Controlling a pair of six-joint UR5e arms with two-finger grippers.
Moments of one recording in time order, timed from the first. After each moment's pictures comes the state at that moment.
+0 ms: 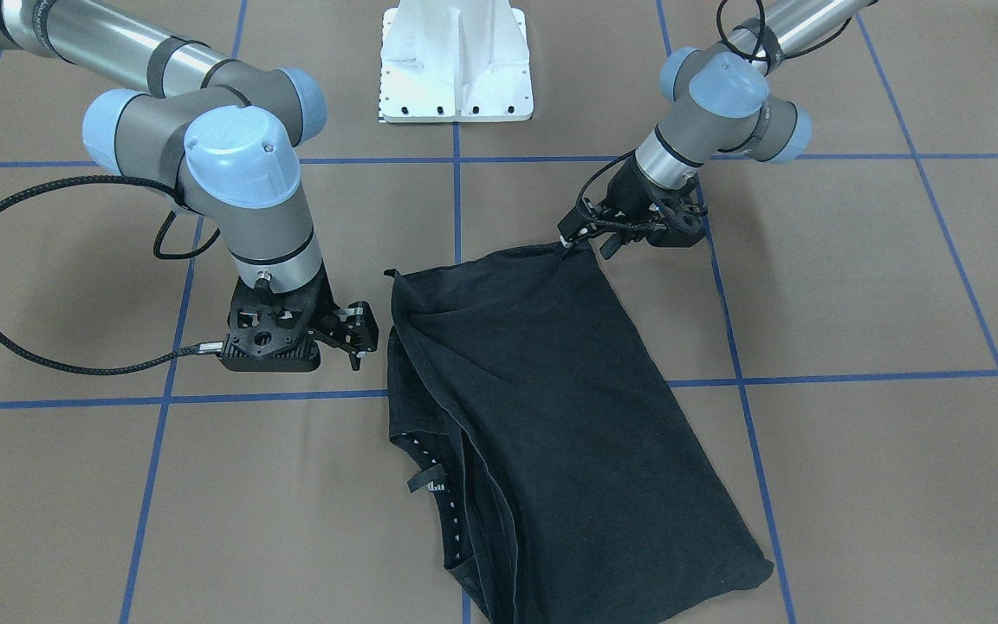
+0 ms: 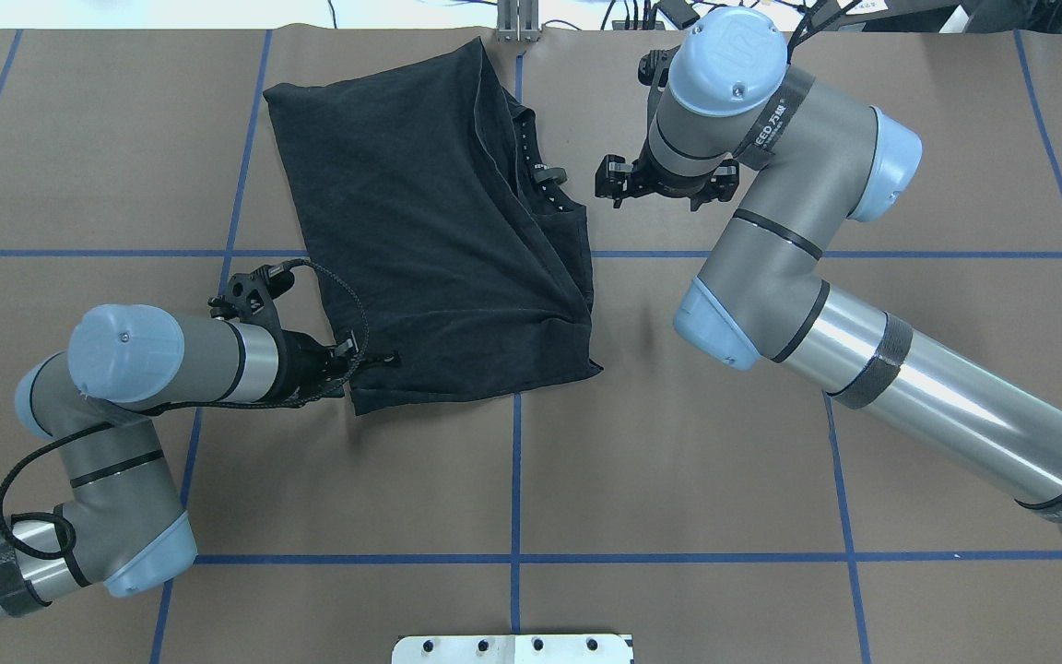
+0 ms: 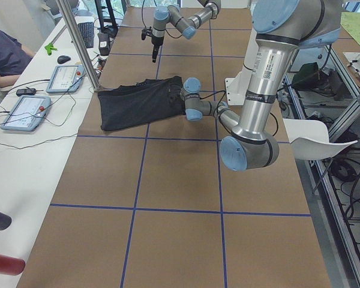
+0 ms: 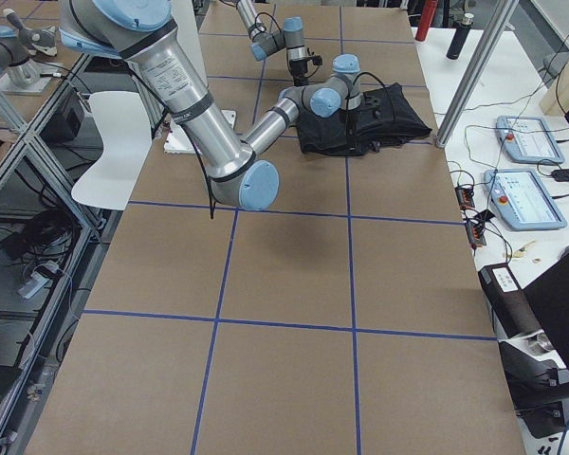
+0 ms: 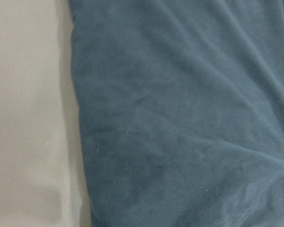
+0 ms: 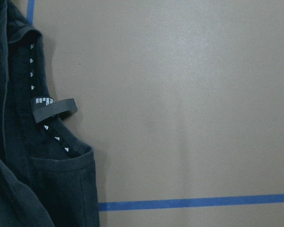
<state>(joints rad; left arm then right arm) -0.50 -1.87 -1.66 -2.44 -1.82 -1.70 0.75 -0.86 1.53 -1.51 1.87 1.08</state>
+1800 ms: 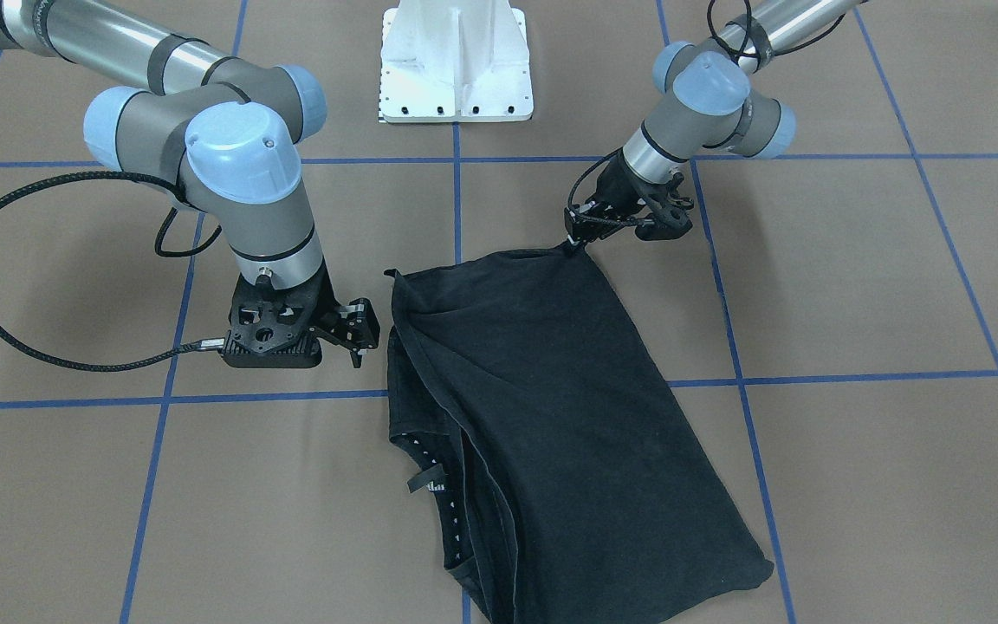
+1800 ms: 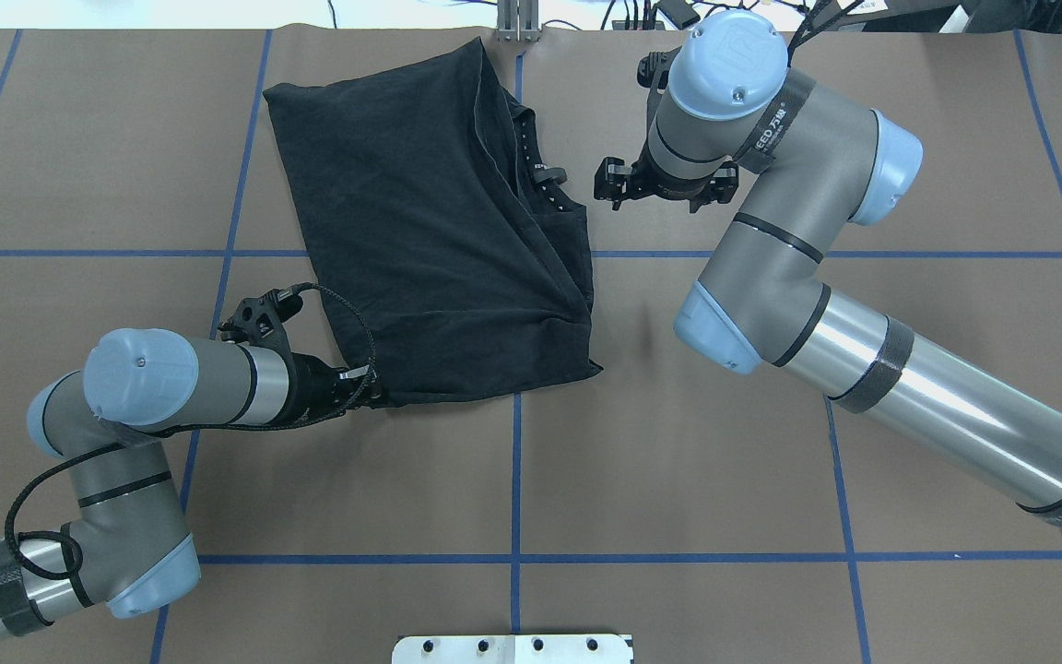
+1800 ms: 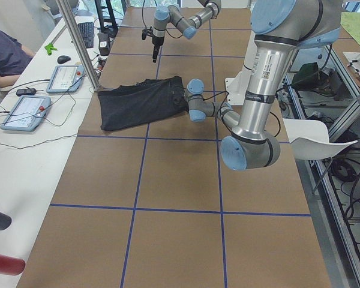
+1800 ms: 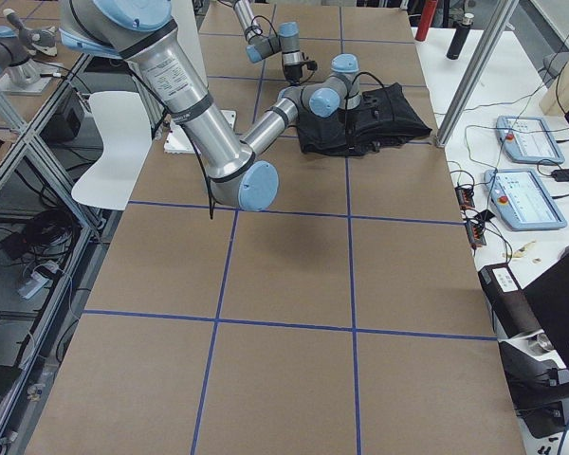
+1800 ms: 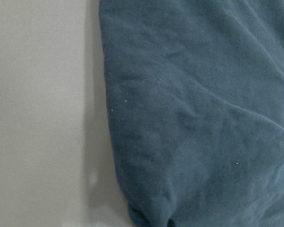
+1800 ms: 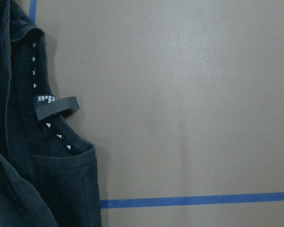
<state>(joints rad) -0.47 -1.87 -1.66 -2.44 -1.82 -1.73 0.75 -0.86 1.54 -1.51 1.86 1.08</state>
